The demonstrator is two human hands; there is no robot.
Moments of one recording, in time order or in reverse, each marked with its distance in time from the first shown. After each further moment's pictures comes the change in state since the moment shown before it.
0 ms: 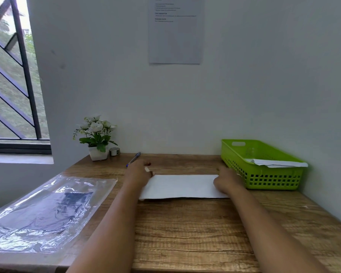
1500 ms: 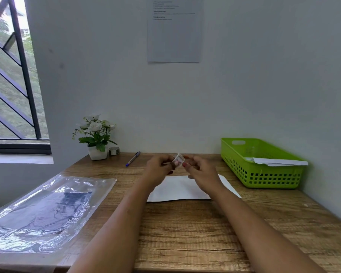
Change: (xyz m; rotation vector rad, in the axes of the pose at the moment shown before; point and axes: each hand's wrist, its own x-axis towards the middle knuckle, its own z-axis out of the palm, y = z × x) left_hand -0.012 0.034 0.027 -0.662 -0.234 0.256; right_hand -0.031 -0.048 0.012 0.842 -0.062 -0.442
